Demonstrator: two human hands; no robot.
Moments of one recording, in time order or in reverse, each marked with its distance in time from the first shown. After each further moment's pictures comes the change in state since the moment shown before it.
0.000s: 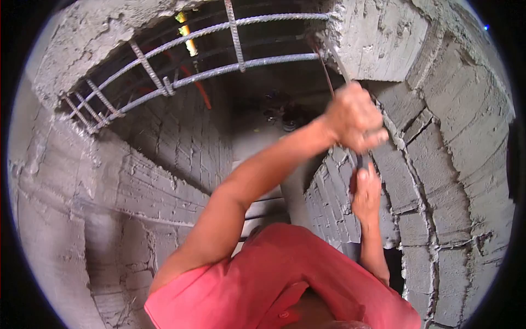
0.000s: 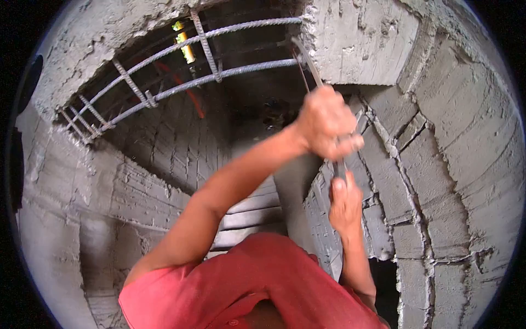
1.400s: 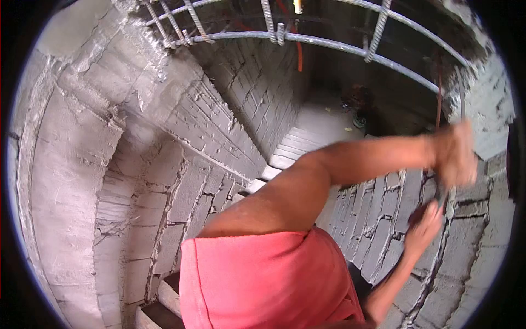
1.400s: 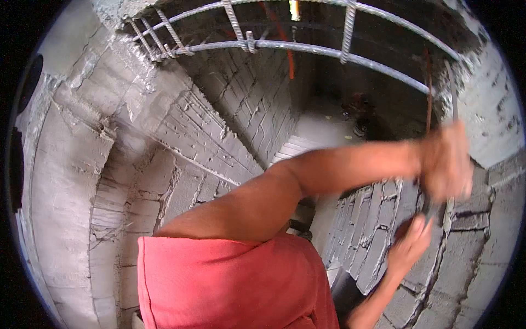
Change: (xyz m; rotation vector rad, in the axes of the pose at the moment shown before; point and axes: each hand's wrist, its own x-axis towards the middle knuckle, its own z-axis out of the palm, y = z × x) left_hand -0.012 -0.064 0.057 0.128 0.131 0.013; right_hand 0.043 0.078 -0.008 -0.546 0.111 -0.380
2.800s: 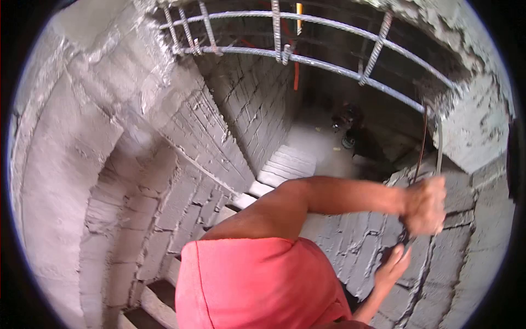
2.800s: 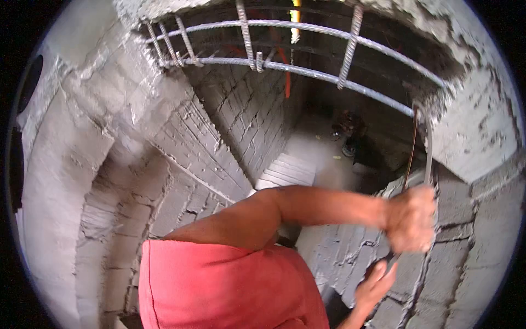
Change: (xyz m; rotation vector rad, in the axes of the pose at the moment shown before) left_hand -0.002 0.085 -0.019 -0.093 0.111 -0.098; right_hand -0.030 -0.060 -0.063 0.501 -0.229 0.428
